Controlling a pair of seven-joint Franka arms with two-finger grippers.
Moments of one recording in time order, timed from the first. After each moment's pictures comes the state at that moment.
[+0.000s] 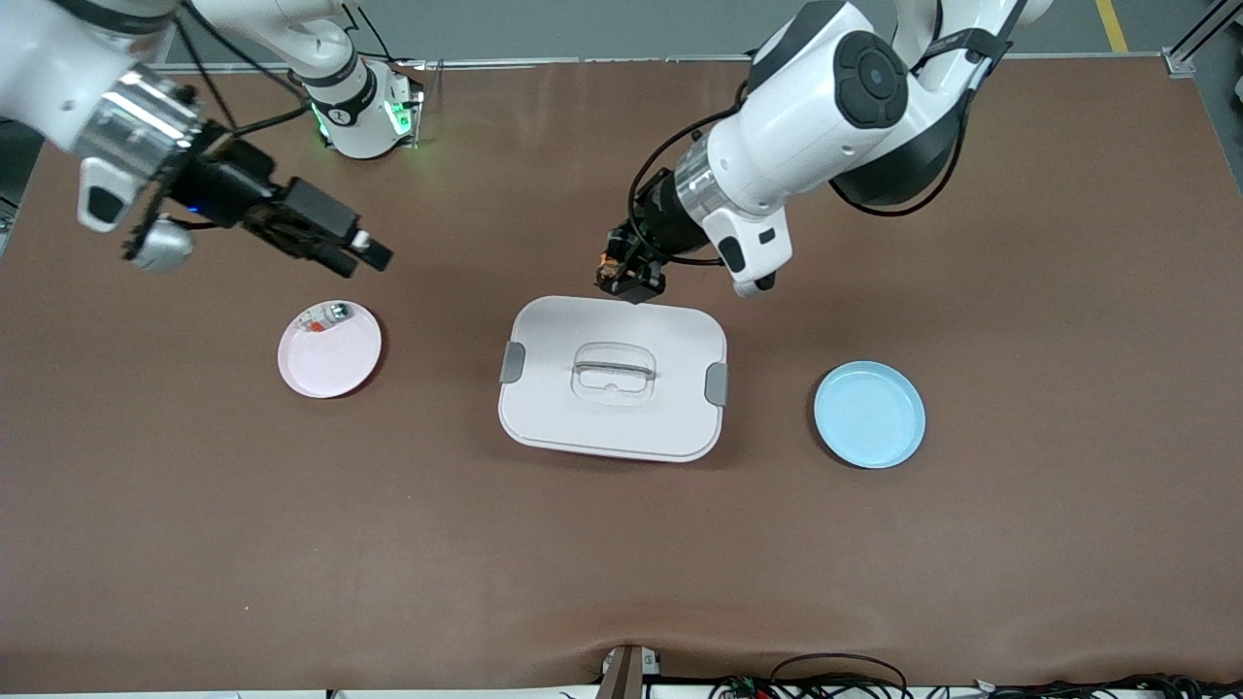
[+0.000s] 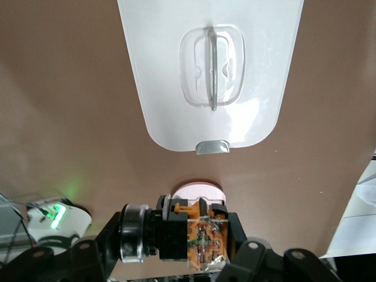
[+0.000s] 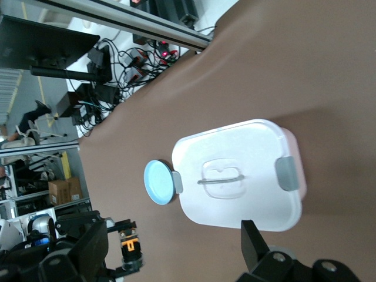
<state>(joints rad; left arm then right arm) -0.46 0.35 -0.26 -1.41 -0.43 2.05 -1.95 0.28 -0.13 0.04 -1.89 0.71 2.19 0.38</state>
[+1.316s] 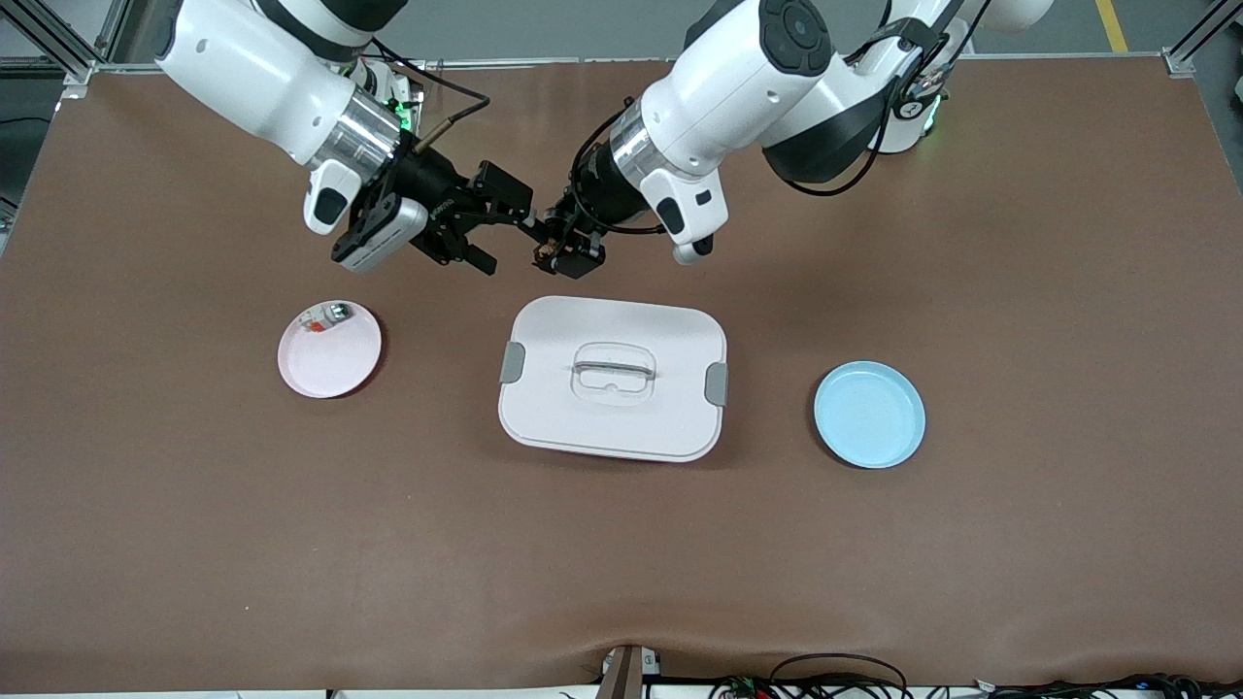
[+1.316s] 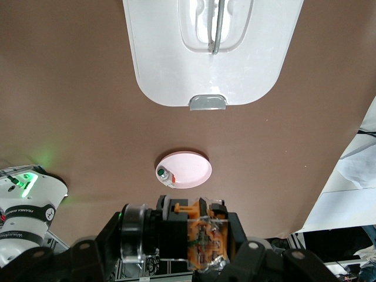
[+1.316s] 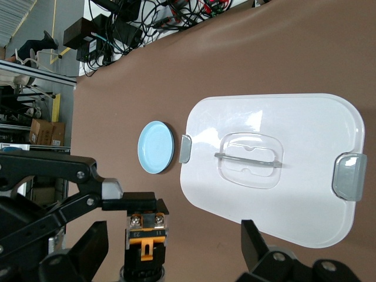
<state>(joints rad) -0.56 0.36 -0.26 -1.41 -0.43 2.20 -2.05 0.51 -0.06 0.04 -1.96 0.71 2.37 0.16</state>
